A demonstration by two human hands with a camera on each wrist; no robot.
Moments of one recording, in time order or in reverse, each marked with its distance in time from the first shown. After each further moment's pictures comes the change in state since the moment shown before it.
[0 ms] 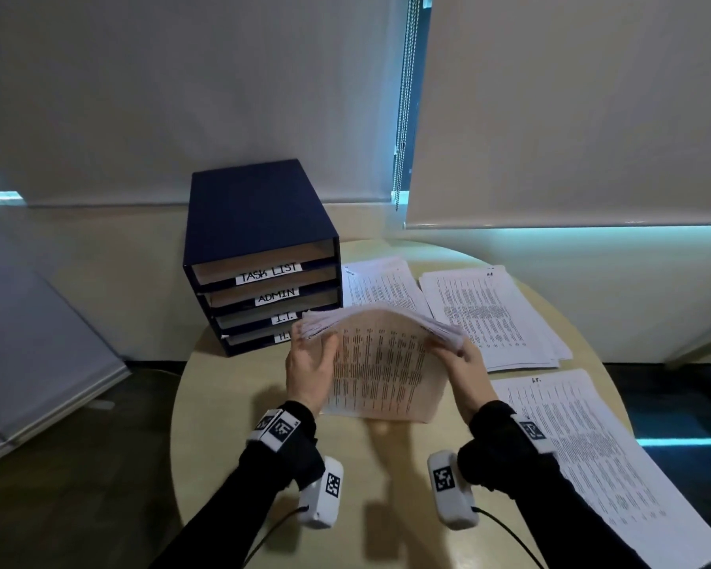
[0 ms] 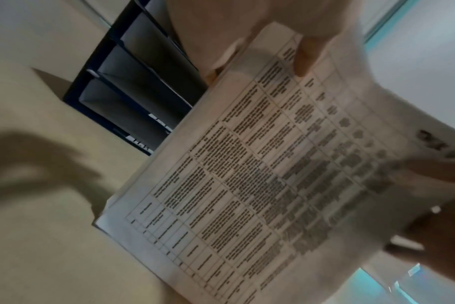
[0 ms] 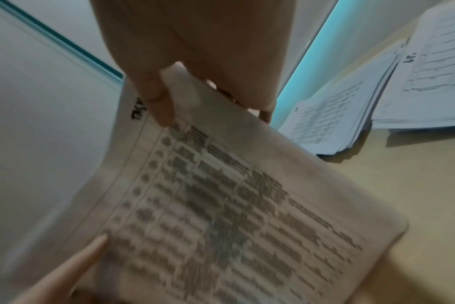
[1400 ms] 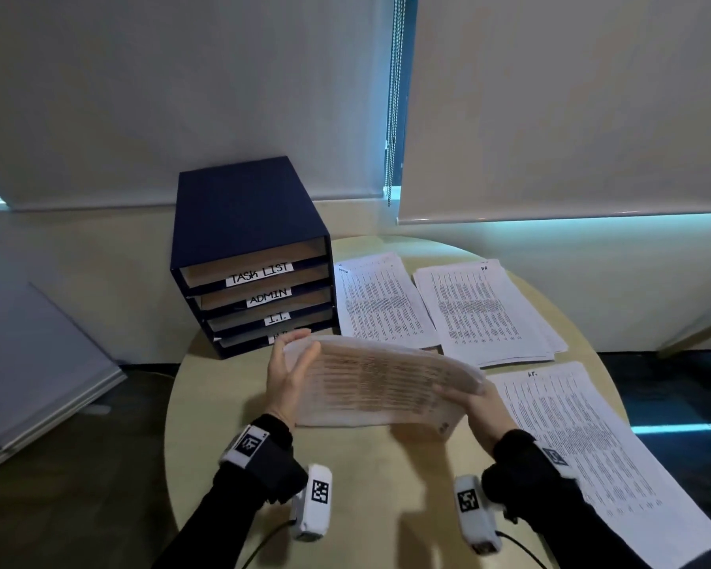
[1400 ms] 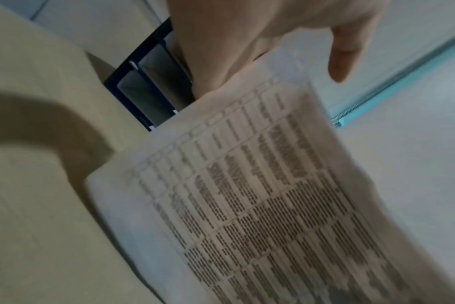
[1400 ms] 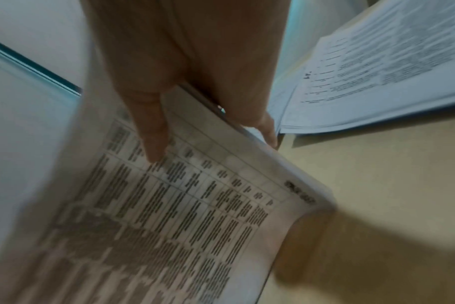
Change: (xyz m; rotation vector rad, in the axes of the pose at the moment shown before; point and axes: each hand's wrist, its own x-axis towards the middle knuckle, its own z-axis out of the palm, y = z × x) left_hand -0.002 -0.008 -0.022 -0.231 -0.092 -0.084; right_hand -0.011 0.053 -0.049 0.010 0.007 0.185
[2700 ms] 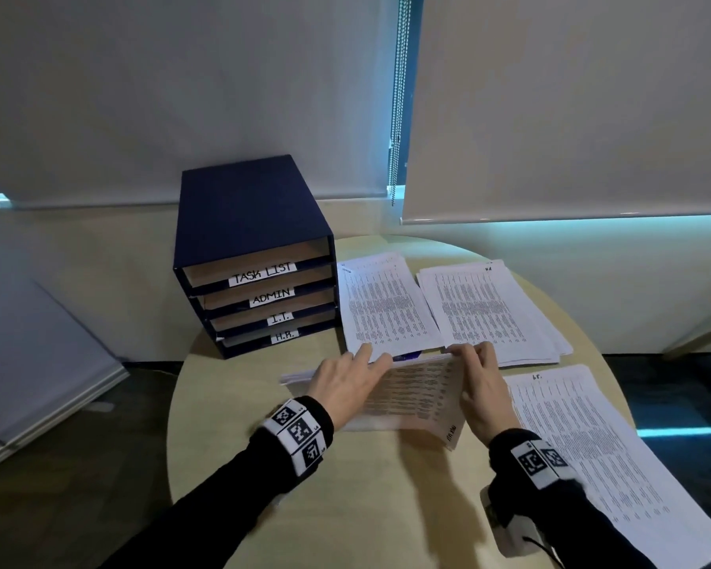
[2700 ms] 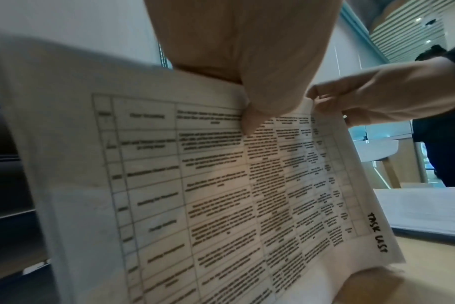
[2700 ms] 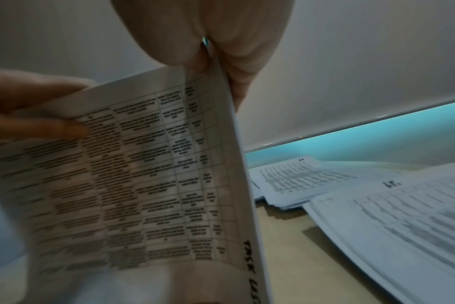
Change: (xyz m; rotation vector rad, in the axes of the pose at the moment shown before) left_hand 0.003 0.001 0.045 1.558 -0.491 0.790; right_hand -0.002 -0.026 0.007 -0.981 0.057 -0.392
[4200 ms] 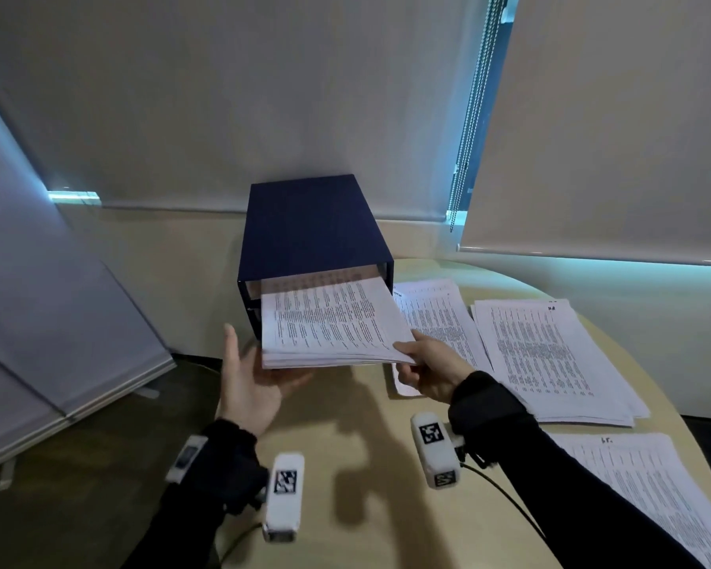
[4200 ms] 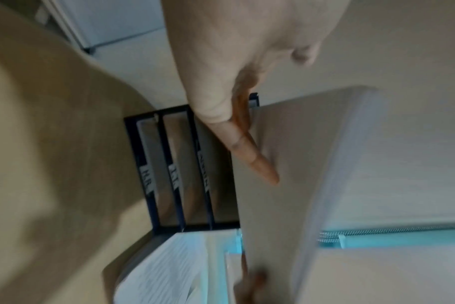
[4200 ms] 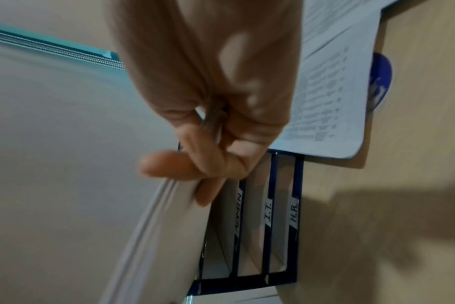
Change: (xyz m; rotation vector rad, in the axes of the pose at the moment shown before) left_hand -0.076 -0.110 -0.057 -2.180 0.672 -0.962; right_hand 0.105 -0.117 0.058 1.173 -0.645 0.524
